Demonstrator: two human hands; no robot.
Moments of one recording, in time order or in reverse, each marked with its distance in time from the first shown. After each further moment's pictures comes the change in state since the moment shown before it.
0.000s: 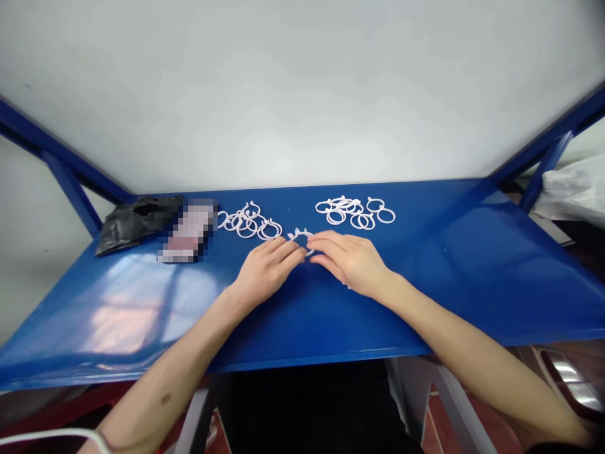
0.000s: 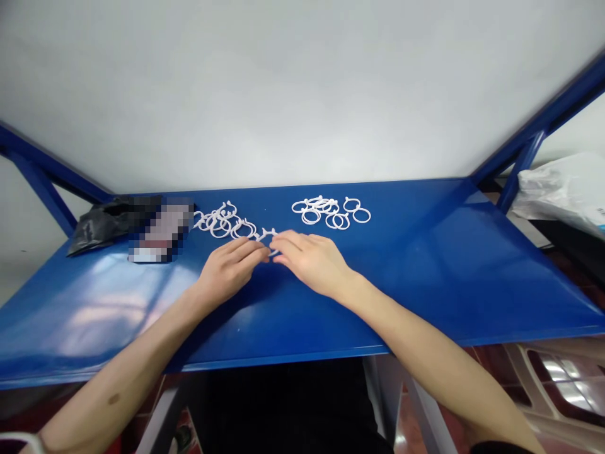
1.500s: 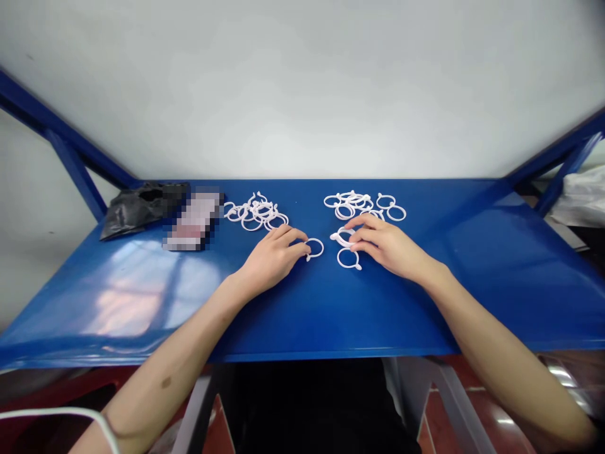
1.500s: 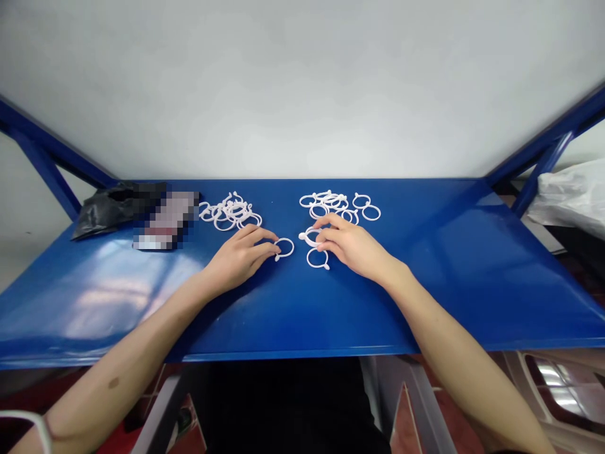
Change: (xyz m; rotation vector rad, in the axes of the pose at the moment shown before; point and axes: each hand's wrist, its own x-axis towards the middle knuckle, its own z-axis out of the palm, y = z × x) left_hand -0.004 -0.007 0.007 -0.215 -0.165 -0.129; right_hand -0.018 0.053 -0.019 0.297 -0.180 0.112
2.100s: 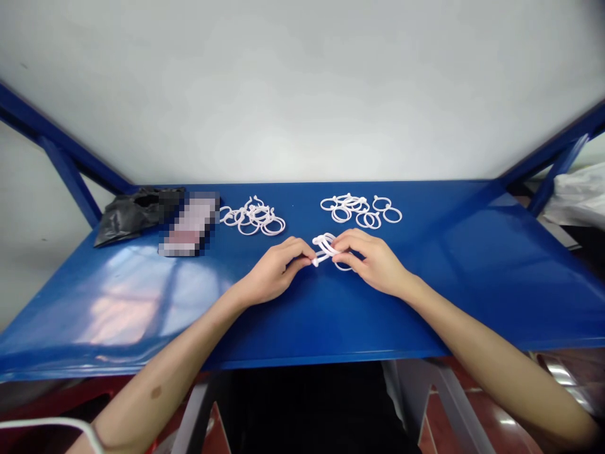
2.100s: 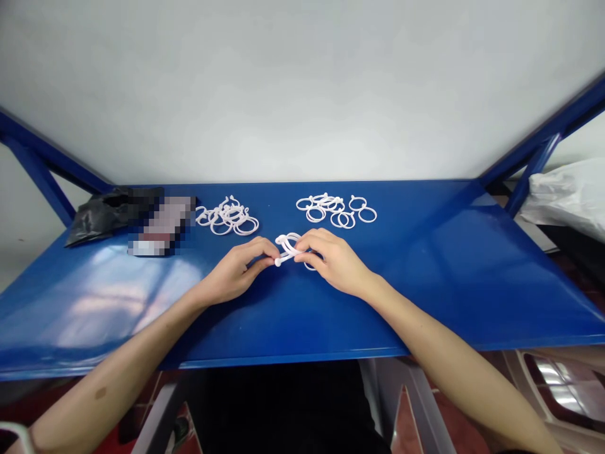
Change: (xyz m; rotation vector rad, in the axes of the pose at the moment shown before) left_hand 0.004 0.017 -0.008 -0.582 -0.036 -0.189; right_hand 0.003 -0.025 0.026 0.259 0.155 -0.001
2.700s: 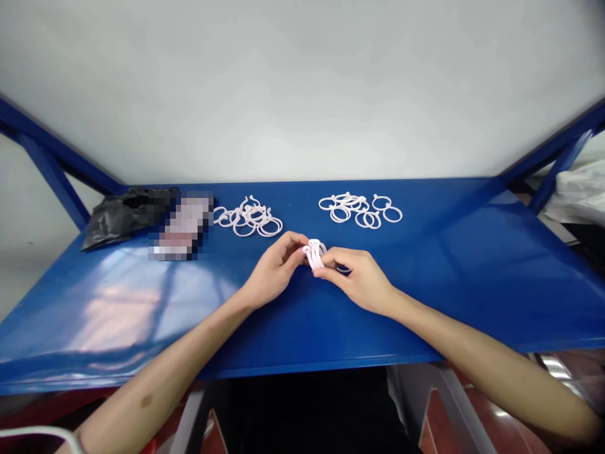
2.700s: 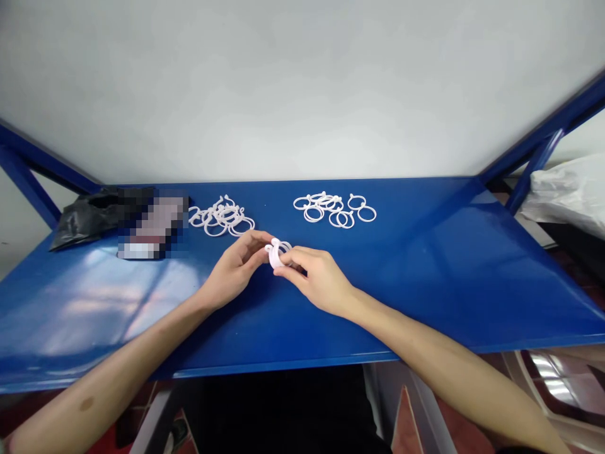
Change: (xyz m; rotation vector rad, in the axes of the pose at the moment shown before) left_hand 0.006 0.005 0.020 -0.524 0.213 -0.331; right_hand -0.001 -0.021 0.031 0.158 0.020 0.171
